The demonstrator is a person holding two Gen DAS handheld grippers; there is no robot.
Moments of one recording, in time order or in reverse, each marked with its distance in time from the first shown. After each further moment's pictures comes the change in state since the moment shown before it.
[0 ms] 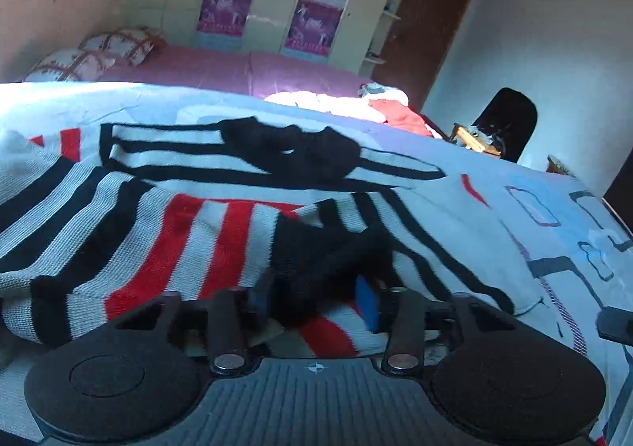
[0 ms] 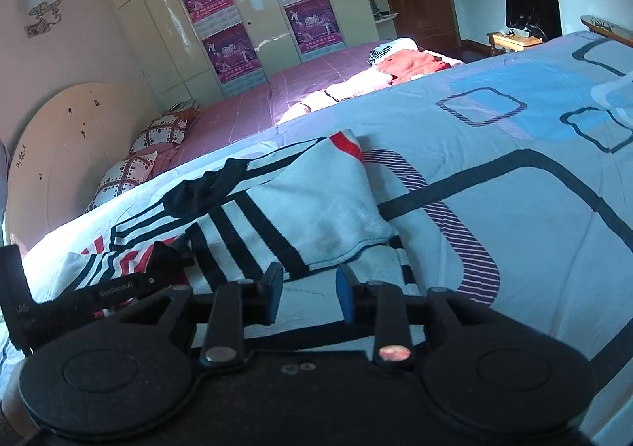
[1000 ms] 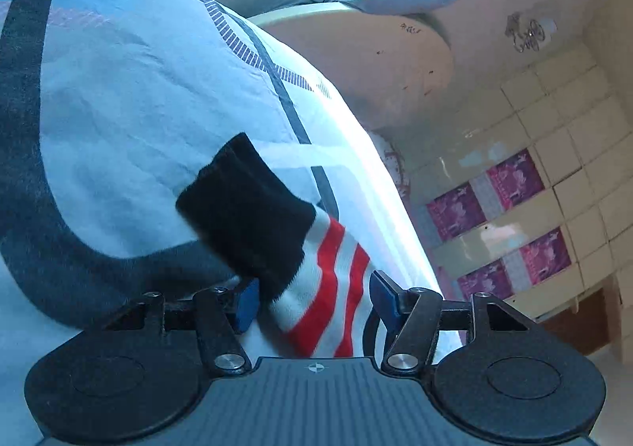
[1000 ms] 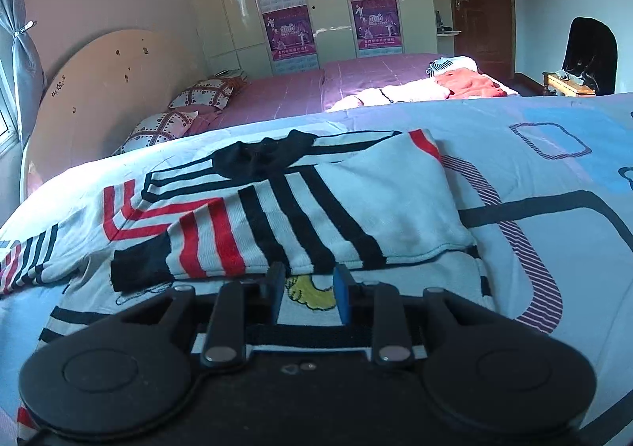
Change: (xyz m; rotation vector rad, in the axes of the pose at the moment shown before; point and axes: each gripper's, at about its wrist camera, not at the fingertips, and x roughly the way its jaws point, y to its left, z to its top) left arm -0.214 0.365 -0.131 -0.987 -0.459 0.307; right arm 0.016 0.059 -0.017 -0.239 0.024 0.055
